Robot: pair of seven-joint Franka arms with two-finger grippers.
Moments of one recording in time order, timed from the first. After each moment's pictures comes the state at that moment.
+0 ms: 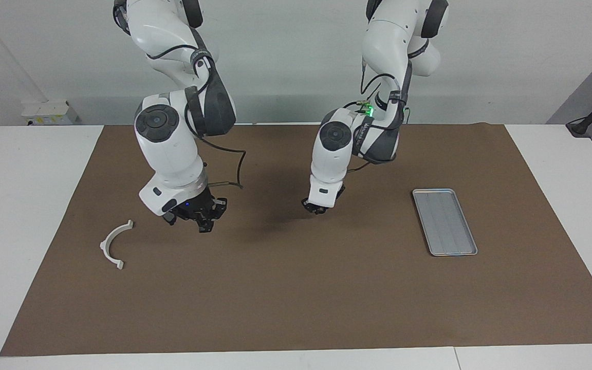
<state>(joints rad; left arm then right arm) -0.61 0.41 0.04 -1.69 -0.07 2.04 -0.95 0.19 0.43 0.04 -1.40 -0.01 1.83 0.25</state>
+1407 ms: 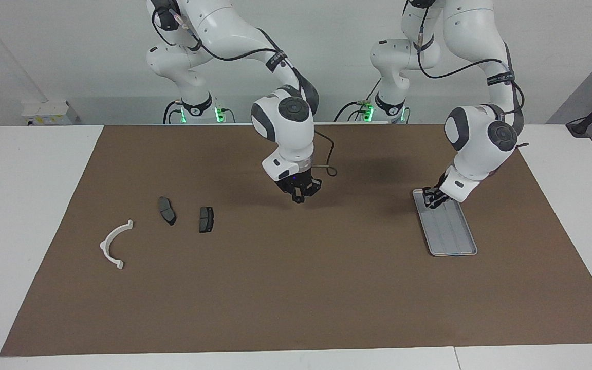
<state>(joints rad) -0.07 0.17 0.05 -2.08 -0.07 2.15 -0.01 0.57 0.40 0.05 -1.76 -0.01 2.23 0.88</state>
